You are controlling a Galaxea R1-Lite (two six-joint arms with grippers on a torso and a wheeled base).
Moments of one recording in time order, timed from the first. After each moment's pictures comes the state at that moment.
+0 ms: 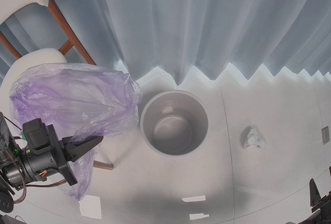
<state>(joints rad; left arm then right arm) -0.41 1.25 -0.27 -0.92 -0.43 0.03 0.00 0.02 -0.02 0.00 -0.01 0.00</state>
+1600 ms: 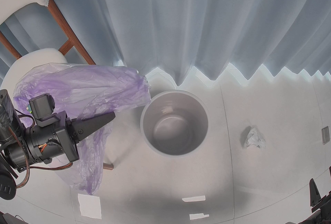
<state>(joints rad) -0.41 1.34 -0.41 -0.96 -0.56 -0.36 0.00 0.02 -0.02 0.00 -0.01 0.00</state>
